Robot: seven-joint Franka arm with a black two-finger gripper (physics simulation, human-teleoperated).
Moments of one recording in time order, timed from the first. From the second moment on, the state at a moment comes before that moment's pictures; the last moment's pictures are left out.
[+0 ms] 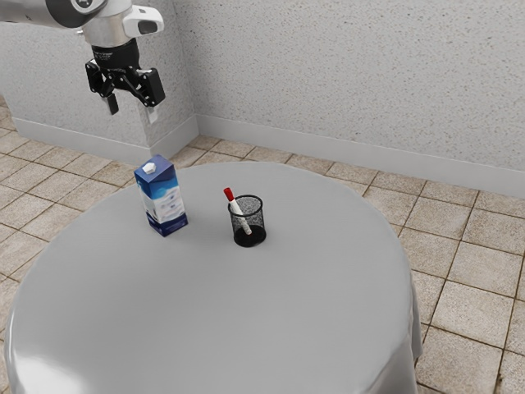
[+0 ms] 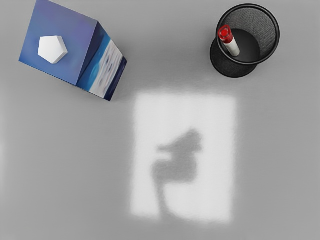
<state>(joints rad) 0.10 0.08 -0.04 -1.44 0.07 1.57 0.02</state>
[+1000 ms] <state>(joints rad) -0.11 0.43 0.00 -1.50 0.00 1.94 1.10</state>
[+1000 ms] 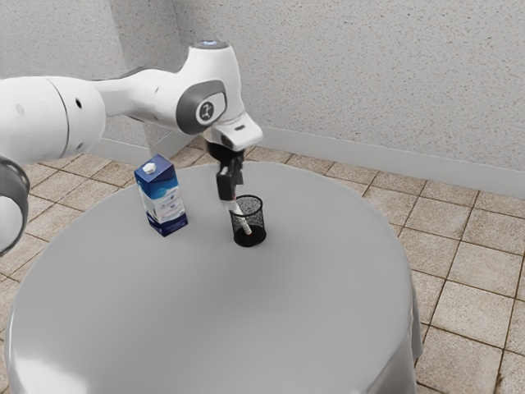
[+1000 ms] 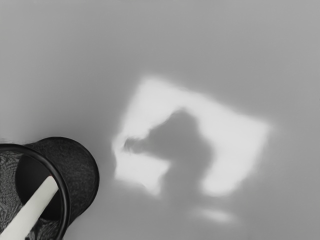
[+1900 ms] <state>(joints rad) 0.10 0.72 -0.09 -1.24 -0.09 2.00 1.71</state>
